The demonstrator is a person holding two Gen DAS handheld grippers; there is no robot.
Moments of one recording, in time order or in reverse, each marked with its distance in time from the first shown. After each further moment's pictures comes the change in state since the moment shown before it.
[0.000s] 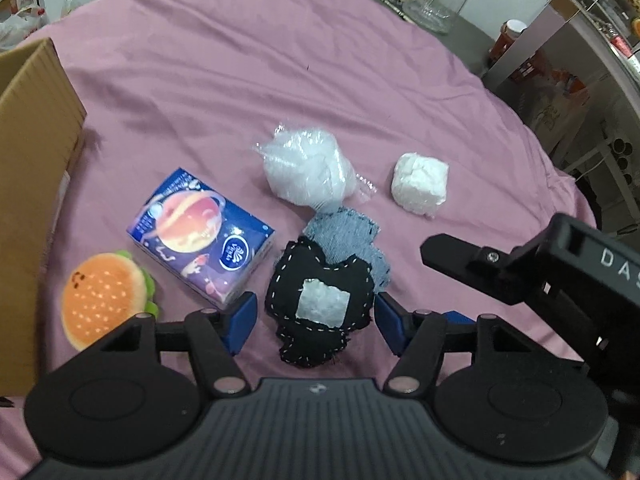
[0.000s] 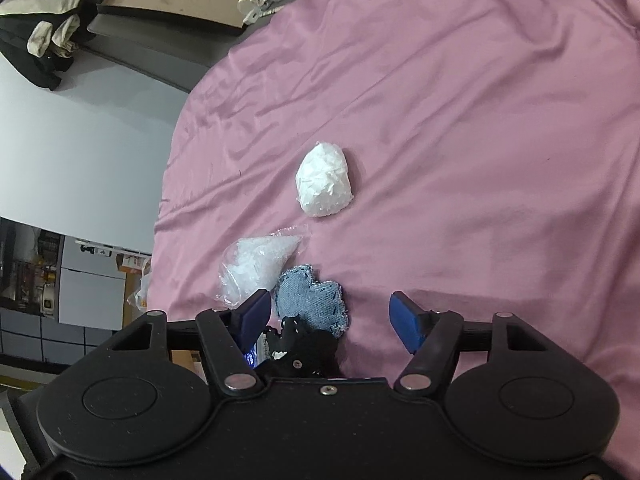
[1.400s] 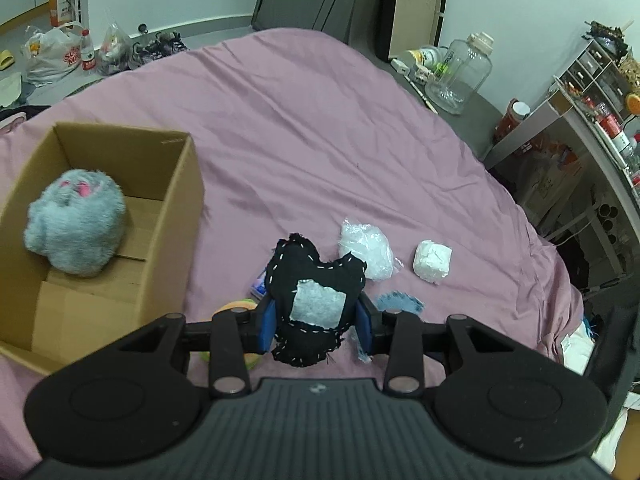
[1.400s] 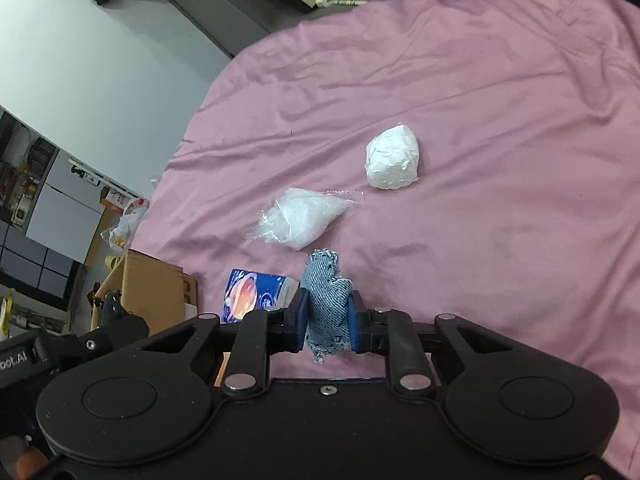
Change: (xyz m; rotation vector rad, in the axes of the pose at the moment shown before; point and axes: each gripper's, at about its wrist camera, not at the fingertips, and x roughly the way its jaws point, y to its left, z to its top) left arm -0.112 0.053 0.018 -0.076 -0.145 0.000; right arm -0.026 0.055 -0.045 -0.300 -0.030 -0.081
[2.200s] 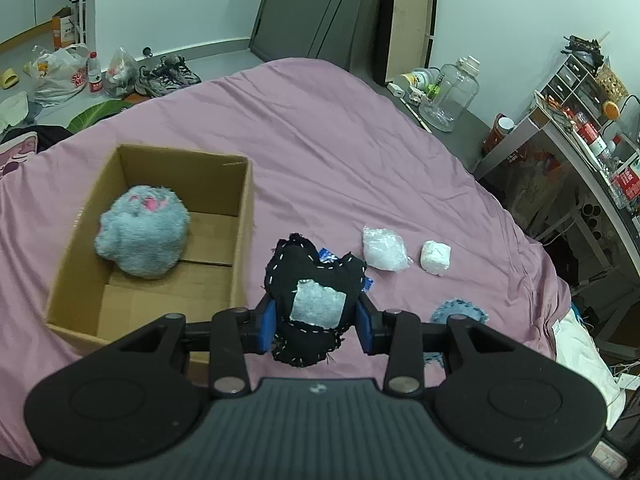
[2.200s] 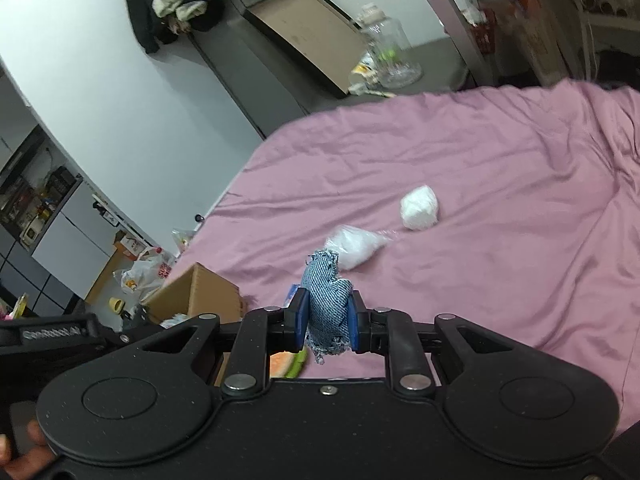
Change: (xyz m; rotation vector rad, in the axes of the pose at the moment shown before) left arm -0.064 0.045 -0.012 0.034 -0.056 -0.022; right arm -0.078 0.054 -0.063 -0.090 -0.278 0.005
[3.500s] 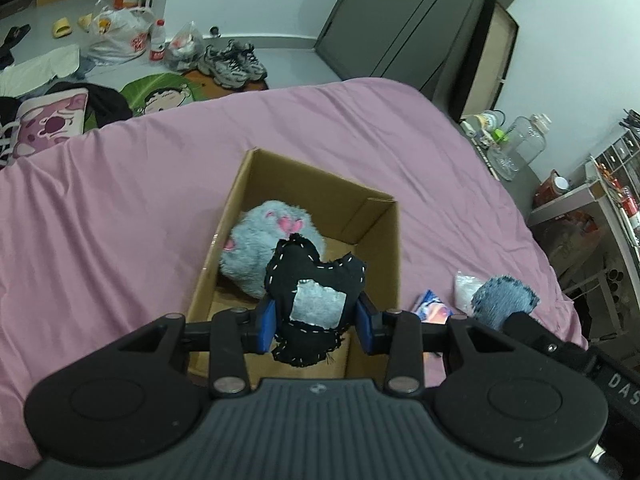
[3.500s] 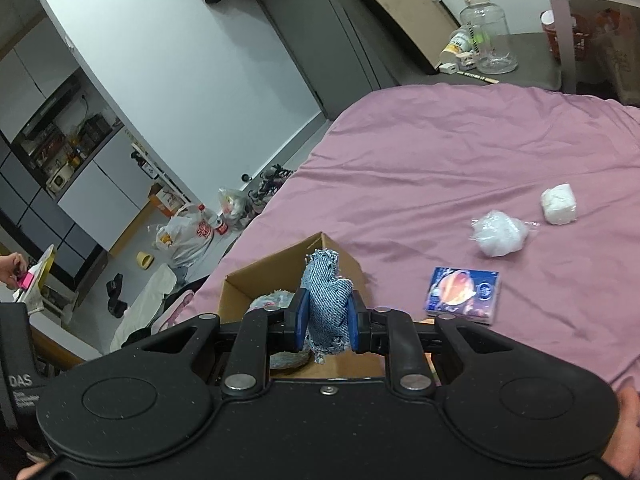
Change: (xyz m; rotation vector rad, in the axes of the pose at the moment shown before) left arm -0.001 0.127 0.027 -0.184 0.003 0.040; right arm 0.043 0.138 -0.013 -0.115 0.100 0.071
